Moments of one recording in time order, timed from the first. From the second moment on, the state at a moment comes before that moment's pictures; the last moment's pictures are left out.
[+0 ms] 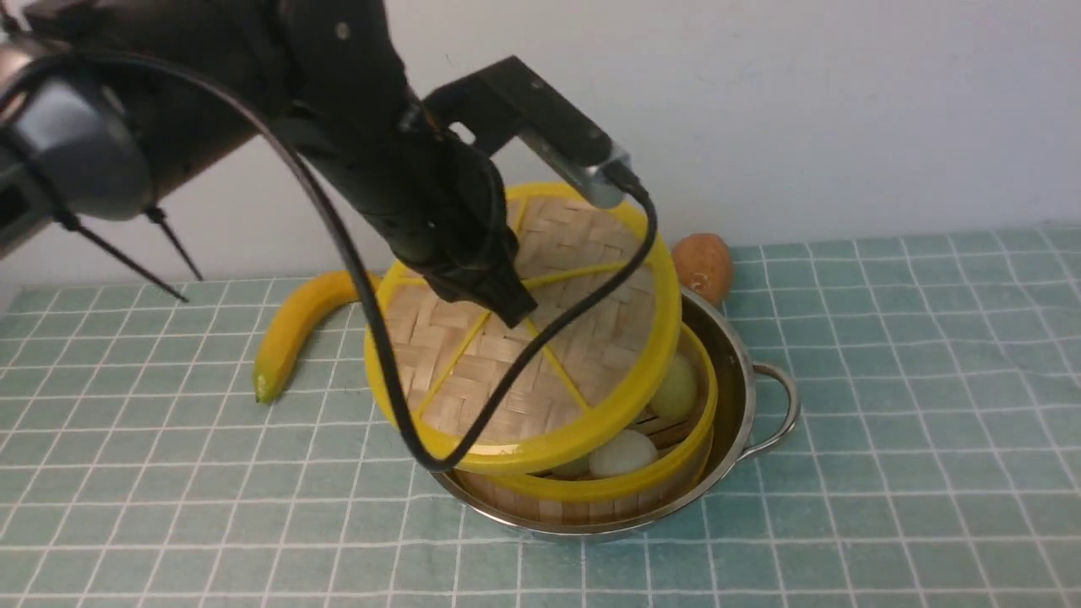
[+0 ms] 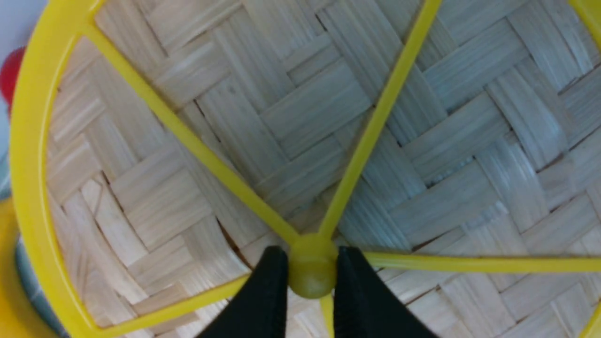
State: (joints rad) right arm 0.04 0.01 0.01 0.07 0.35 0.15; left arm -0.48 1.78 -1.65 -0.04 1.11 0.50
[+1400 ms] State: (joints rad) right arm 0.04 0.01 0.01 0.07 0.35 0.15; left arm -0.51 1.98 -1.76 -0.06 1.06 0.62
